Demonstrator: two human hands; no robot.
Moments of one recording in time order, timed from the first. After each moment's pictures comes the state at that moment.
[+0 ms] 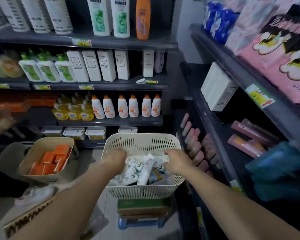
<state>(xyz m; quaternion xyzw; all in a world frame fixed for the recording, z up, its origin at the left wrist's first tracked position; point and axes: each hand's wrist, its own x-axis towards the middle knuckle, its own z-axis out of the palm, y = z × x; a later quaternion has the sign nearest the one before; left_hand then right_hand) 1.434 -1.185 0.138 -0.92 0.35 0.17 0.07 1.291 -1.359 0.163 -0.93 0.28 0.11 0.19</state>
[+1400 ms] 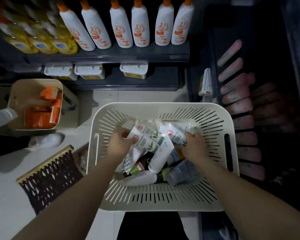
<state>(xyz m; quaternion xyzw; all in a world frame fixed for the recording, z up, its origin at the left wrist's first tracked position) 1.530 -1.230 -0.067 -0.84 -0.04 0.37 -0.40 1.383 -1.428 -0.101 -0.86 0.40 0.26 0.21</state>
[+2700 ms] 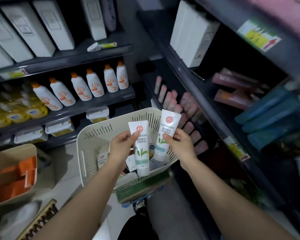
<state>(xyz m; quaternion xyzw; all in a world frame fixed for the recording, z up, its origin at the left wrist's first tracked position) 1.429 -1.248 0.105 -0.67 0.08 0.45 -0.58 1.285 -1.353 0.092 -0.55 0.52 -0.26 0.60</state>
